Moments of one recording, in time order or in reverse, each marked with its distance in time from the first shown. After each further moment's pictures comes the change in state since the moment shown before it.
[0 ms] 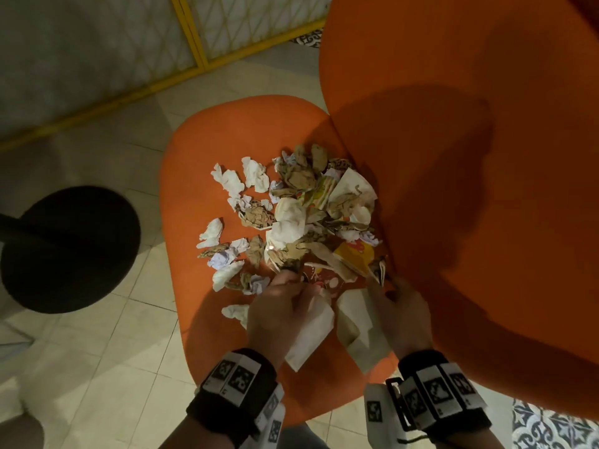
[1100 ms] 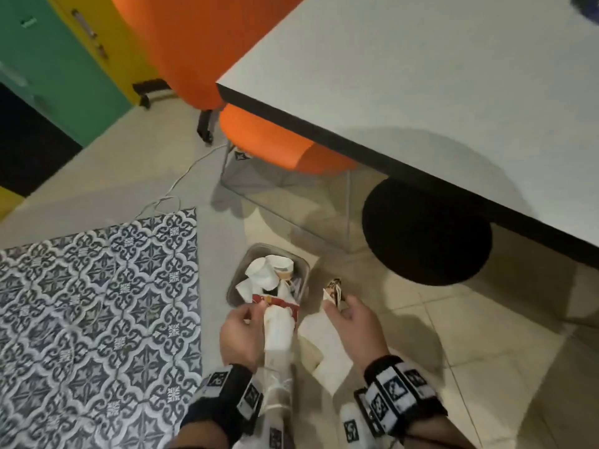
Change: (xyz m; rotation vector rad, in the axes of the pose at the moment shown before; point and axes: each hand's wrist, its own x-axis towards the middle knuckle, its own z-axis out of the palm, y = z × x) left_hand -0.441 -0.539 -0.331 -0.564 1.168 -1.235; right_hand -0.441 -0.236 0.618 -0.355 -1.060 -0.583
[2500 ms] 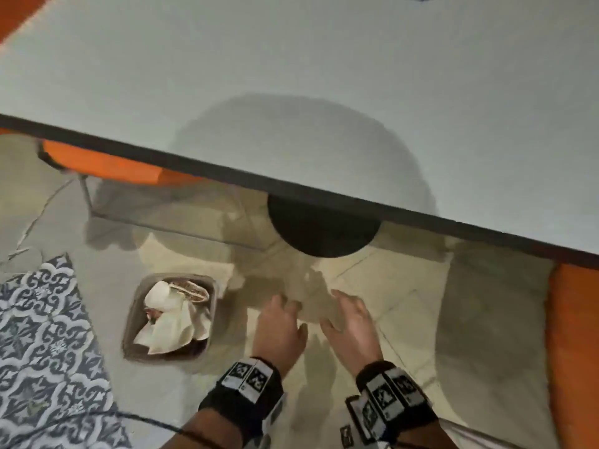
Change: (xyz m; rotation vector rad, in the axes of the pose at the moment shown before) left_hand -0.053 0.061 0.140 0.819 -0.691 0.831; right_hand -0.002 0.083 -0.082 -0.281 0.289 0.140
